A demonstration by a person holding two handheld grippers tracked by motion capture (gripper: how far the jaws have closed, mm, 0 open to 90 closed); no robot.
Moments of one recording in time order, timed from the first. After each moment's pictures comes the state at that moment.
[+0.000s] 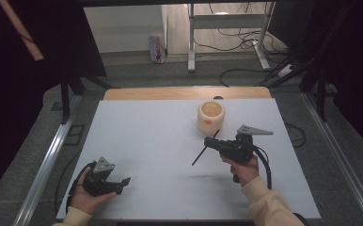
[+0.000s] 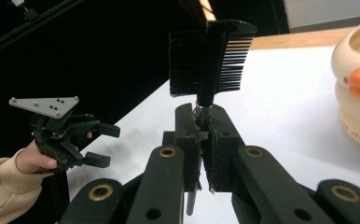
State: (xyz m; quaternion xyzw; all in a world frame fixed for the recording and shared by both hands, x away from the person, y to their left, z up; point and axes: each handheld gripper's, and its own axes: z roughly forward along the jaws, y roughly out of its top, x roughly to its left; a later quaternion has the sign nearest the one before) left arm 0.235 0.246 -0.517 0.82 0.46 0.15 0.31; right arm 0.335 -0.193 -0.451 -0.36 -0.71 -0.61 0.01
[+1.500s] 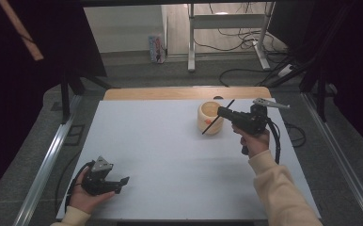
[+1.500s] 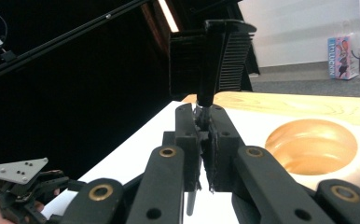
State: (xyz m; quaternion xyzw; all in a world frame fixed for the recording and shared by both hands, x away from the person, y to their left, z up) left arm 0.237 0.250 -0.517 0.82 0.46 0.14 0.31; right arm 0.389 -0.219 -0.399 -0.37 -0.68 -0.63 -0.04
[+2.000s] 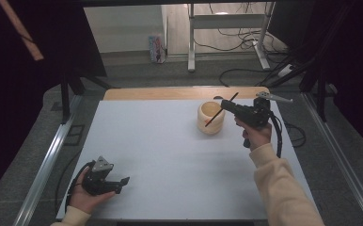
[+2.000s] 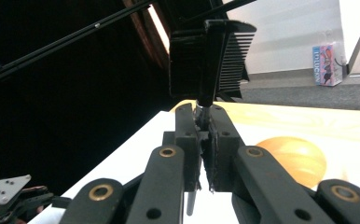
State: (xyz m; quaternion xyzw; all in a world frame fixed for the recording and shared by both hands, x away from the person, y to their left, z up) left arm 0.237 0.249 -0.518 0.82 0.46 0.14 0.31; right arm 0.407 -0.225 -0.392 -0.38 -0.67 -0.63 -0.06
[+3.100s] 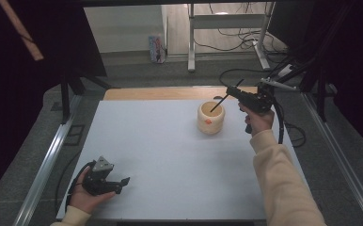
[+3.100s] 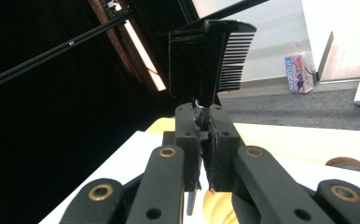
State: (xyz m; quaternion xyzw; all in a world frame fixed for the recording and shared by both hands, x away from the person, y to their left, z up) left arm 0.238 0.249 -0.519 0.82 0.46 0.14 0.31; right arm 0.446 -0.235 -0.379 -0.42 -0.65 -0.63 -0.09
